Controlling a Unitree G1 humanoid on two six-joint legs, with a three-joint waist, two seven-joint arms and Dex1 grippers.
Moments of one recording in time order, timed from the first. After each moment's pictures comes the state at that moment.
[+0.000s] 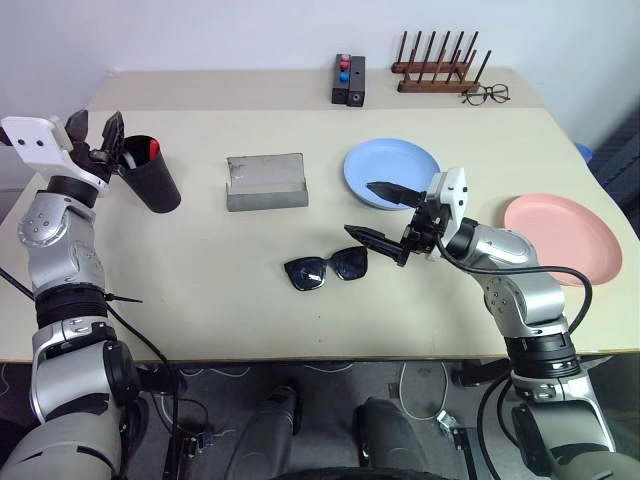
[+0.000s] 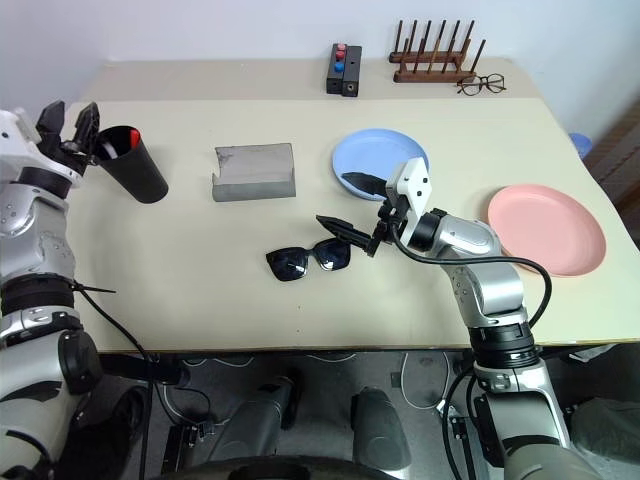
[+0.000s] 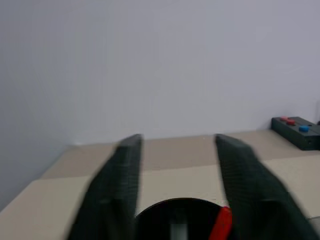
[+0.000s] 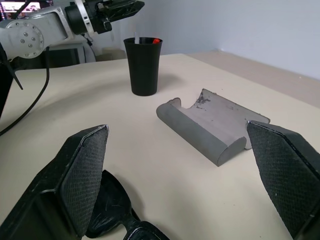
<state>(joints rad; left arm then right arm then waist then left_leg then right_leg) -0.74 0.61 0.43 0.69 -0.32 -0.19 -0.51 -0.47 -0.45 0.01 -0.08 0.45 0.30 0.92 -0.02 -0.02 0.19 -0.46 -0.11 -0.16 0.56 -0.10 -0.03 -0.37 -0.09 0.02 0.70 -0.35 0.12</state>
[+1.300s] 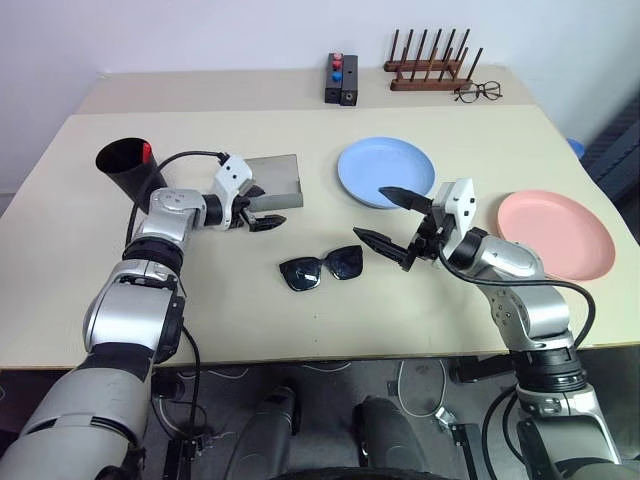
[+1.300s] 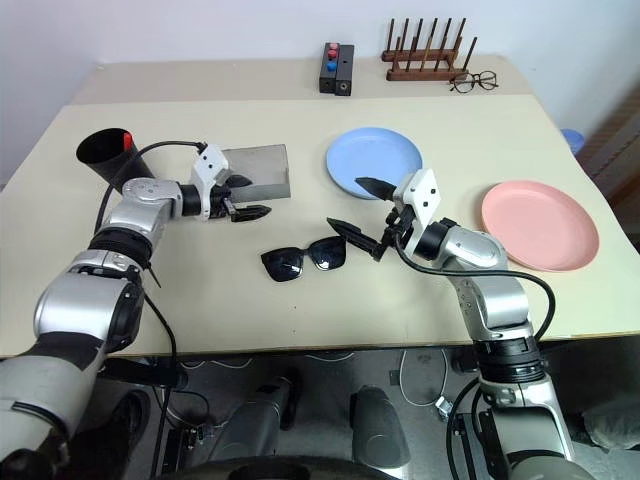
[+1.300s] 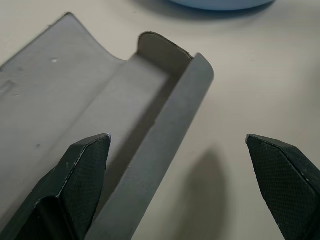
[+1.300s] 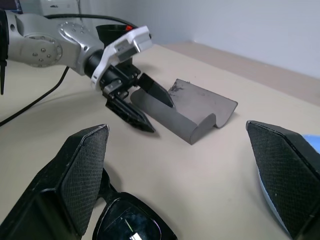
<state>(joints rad) -1.09 0.45 -0.10 1.22 -0.01 -0.09 -1.05 -0.40 -0.46 -0.01 -0.11 0.41 0.25 0.85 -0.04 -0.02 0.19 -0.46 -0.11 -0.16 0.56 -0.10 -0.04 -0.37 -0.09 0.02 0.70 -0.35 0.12</state>
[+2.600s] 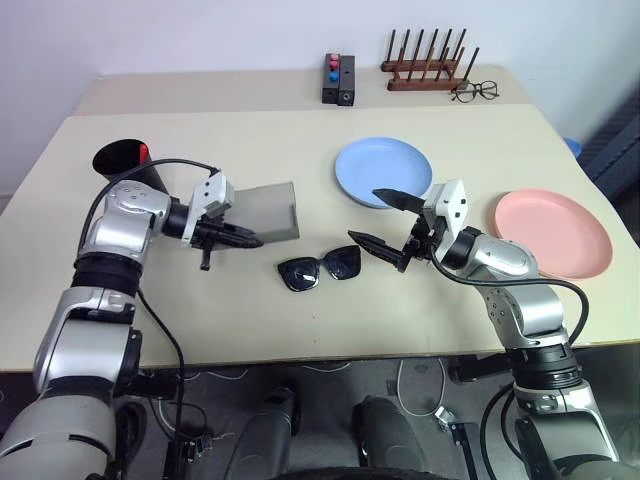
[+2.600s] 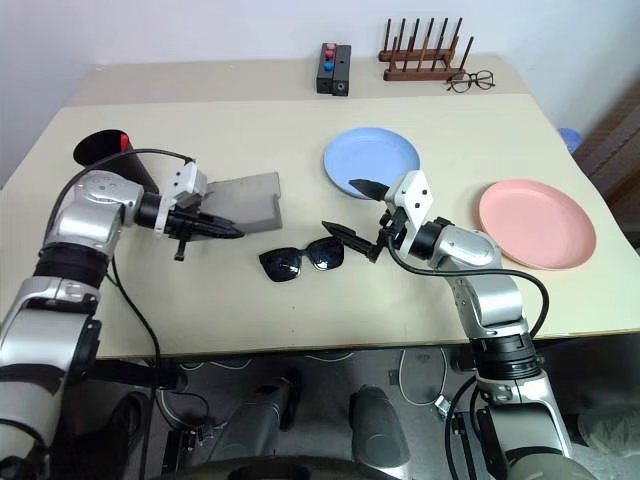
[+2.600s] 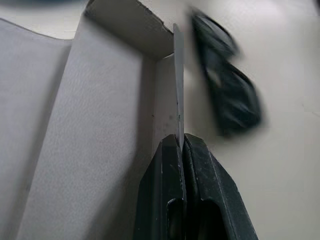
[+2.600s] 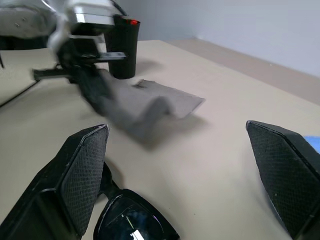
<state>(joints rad) -0.86 0.68 -0.17 0.67 -0.05 0.11 -1.60 -0.41 -0.46 0.02 -0.09 0.39 0.24 0.86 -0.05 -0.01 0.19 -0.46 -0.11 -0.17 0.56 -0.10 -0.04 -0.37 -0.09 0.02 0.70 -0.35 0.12</state>
